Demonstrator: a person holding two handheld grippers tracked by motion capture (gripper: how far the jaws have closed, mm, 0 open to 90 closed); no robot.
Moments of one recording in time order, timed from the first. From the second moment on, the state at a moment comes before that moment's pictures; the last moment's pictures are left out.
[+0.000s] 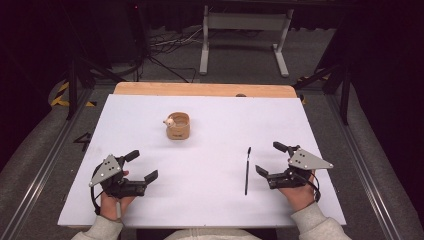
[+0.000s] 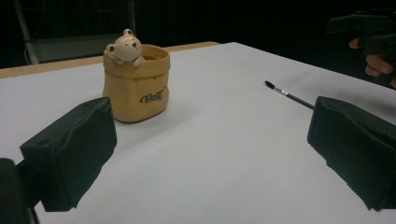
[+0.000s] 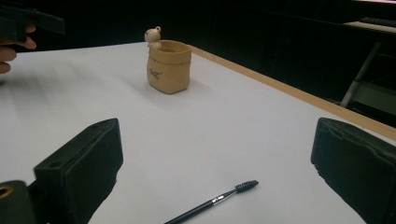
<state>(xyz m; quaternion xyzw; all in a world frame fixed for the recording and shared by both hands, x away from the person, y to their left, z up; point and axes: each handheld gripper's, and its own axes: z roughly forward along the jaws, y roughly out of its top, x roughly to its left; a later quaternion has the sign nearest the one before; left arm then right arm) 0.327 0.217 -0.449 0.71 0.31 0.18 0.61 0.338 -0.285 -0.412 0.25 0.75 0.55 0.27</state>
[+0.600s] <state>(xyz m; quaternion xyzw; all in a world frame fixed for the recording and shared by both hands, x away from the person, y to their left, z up) 0.327 0.222 -0.448 0.70 0.33 0.20 0.60 0.360 -0.266 -0.397 0.27 0.77 0.53 0.24</state>
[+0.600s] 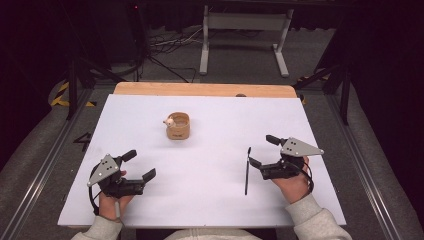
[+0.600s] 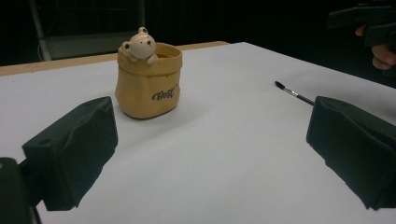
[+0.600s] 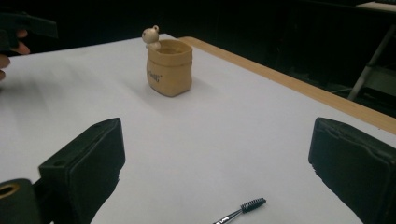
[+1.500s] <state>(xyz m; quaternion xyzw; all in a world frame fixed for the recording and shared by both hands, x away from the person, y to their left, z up) 0.328 0.221 -0.450 0.71 0.33 0.19 0.60 0.391 -0.239 -0.378 0.30 0.89 0.29 0.16</state>
